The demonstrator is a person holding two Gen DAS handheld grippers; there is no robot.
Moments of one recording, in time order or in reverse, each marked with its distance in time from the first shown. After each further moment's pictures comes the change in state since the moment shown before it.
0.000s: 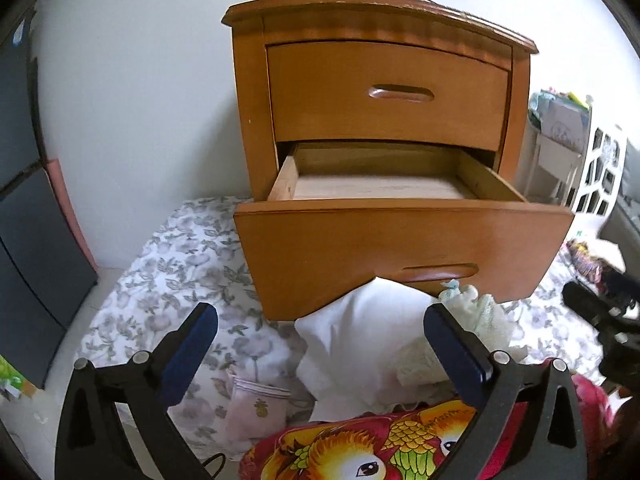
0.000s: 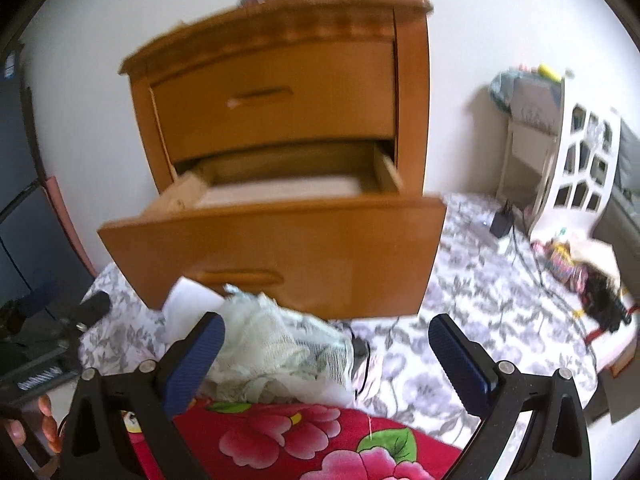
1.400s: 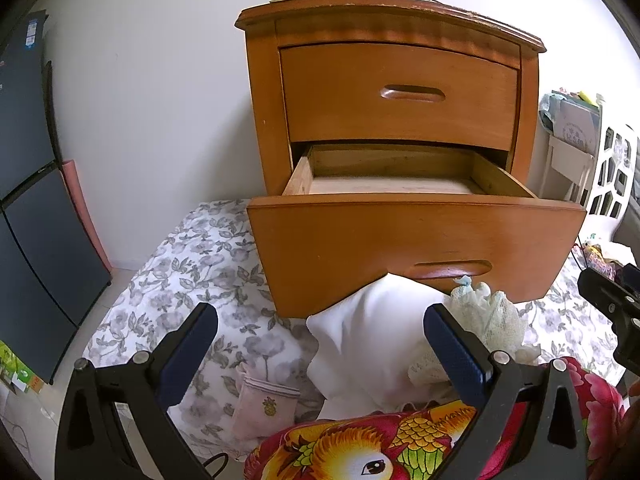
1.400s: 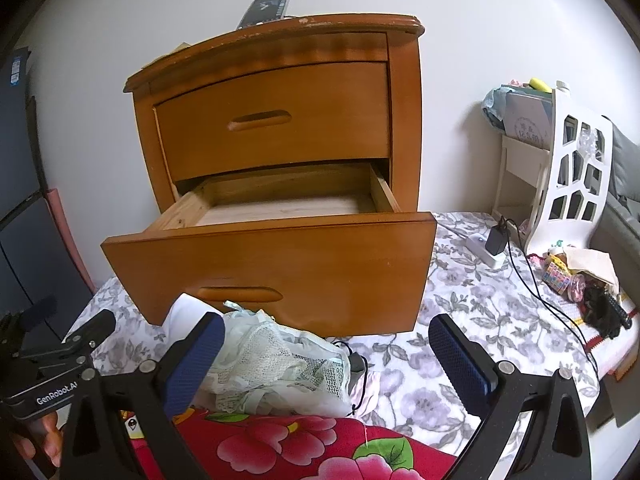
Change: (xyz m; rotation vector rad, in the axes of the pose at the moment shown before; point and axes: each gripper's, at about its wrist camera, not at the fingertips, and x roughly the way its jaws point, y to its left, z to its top) left arm 0.000 0.001 -0.009 -0.020 -0.023 0.050; right arm -0.001 -0.004 -0.006 0.031 -0.044 -0.006
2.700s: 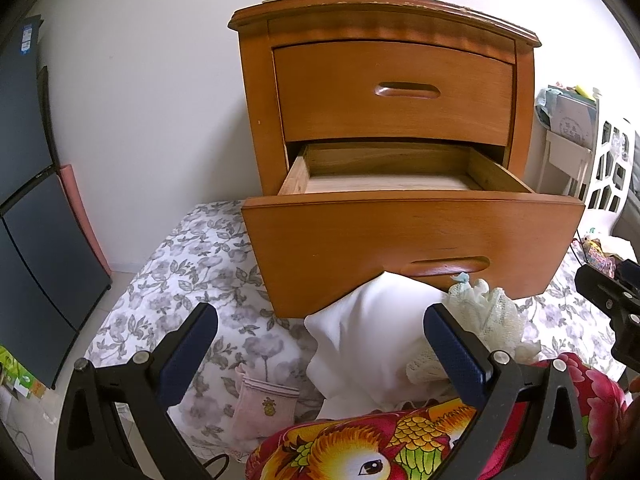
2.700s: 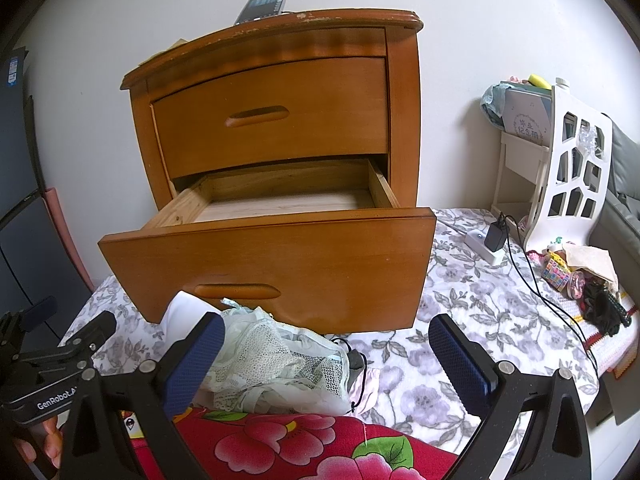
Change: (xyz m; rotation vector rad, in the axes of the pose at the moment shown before) left arm 0.000 -0.002 -0.001 0.018 0.000 -0.006; right arm 0.002 -0.001 -0.001 0.000 0.007 -0.002
